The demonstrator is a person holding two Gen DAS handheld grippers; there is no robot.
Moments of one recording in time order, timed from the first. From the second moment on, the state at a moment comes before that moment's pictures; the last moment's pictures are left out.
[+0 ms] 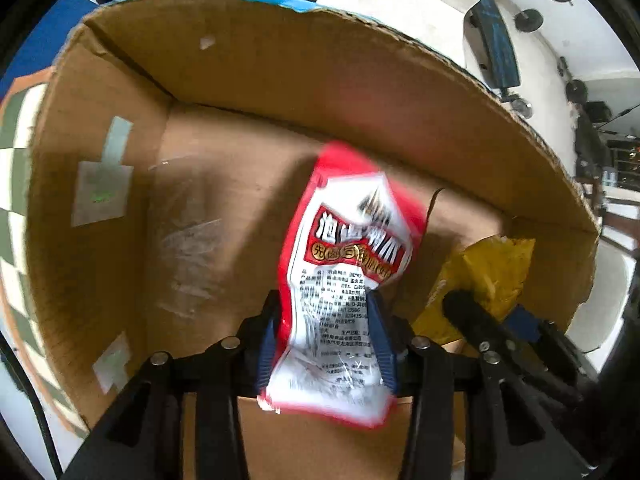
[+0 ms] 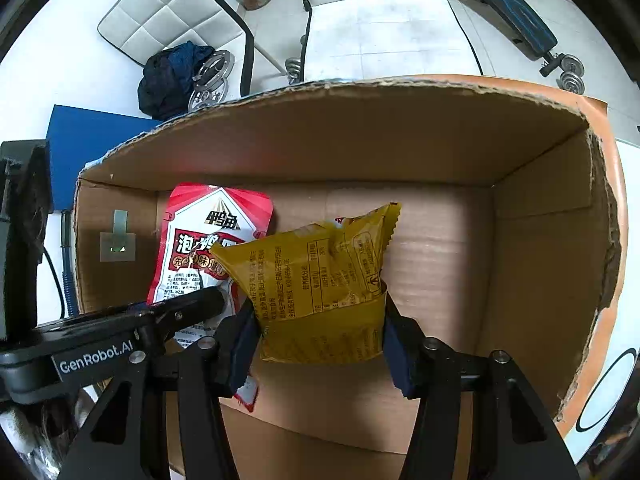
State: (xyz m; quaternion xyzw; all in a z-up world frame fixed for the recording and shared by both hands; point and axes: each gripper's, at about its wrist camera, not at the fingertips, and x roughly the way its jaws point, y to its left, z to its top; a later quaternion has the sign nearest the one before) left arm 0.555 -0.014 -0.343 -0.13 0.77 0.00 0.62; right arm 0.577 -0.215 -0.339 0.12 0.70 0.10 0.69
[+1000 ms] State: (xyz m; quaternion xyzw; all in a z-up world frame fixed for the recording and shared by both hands) left arm 0.432 -0.003 -0.196 -0.04 0.64 0.01 0.76; right arm 0.459 -0.228 -0.217 0.10 0.65 0.13 0.74
